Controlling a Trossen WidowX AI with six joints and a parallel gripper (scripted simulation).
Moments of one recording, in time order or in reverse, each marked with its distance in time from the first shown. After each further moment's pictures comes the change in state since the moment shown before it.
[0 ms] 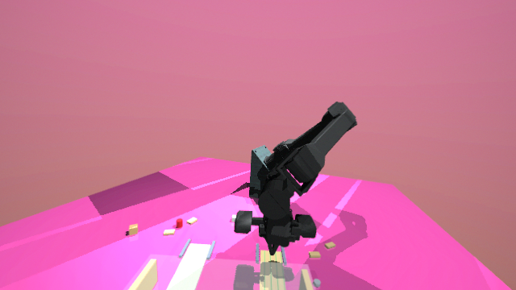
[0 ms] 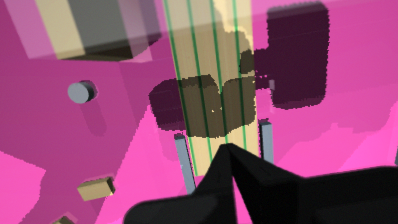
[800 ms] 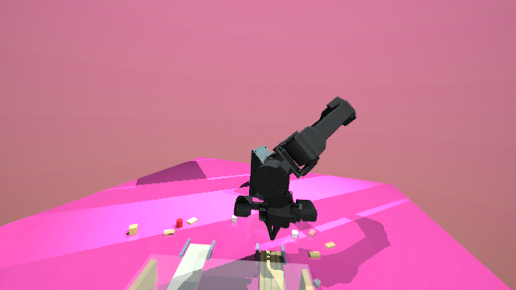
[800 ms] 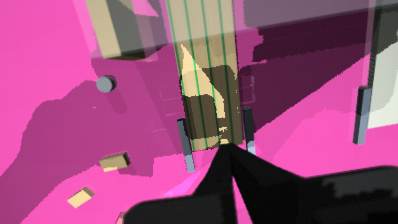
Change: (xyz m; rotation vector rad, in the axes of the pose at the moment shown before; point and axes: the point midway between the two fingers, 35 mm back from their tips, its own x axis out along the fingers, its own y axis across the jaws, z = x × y) arm -0.039 -0.003 -0.002 0.000 0.000 -0.002
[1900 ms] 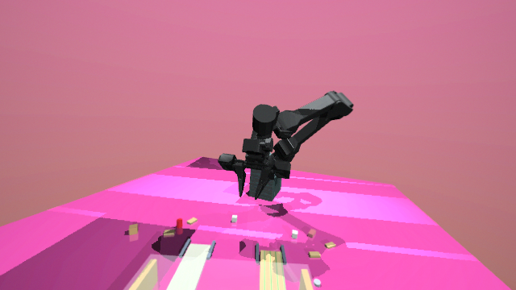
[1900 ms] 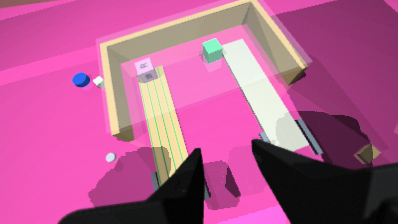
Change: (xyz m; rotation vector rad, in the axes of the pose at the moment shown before) arm -0.090 -0.063 -0.035 0.179 -0.666 -0.085
